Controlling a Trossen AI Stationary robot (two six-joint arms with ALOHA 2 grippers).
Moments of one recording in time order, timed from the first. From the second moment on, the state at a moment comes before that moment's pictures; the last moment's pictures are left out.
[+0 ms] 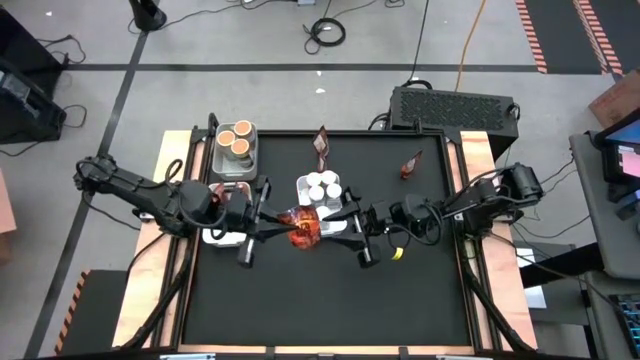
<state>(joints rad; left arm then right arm) -0.35 1.16 1.08 0.21 -0.18 -0.02 0.18 1.59 0.77 1.30 -0.08 0.09</state>
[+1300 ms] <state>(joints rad) -0.35 1.13 1.08 0.14 -0.33 0.01 0.18 1.66 0.85 1.14 0.09 0.03</state>
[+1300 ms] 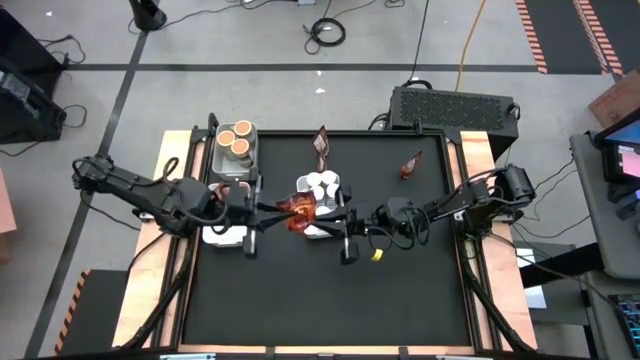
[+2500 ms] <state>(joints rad) -0.45 1.06 0.92 -0.19 -0.50 -0.21 0.13 1.52 0.85 0.76 -0.01 -0.07</state>
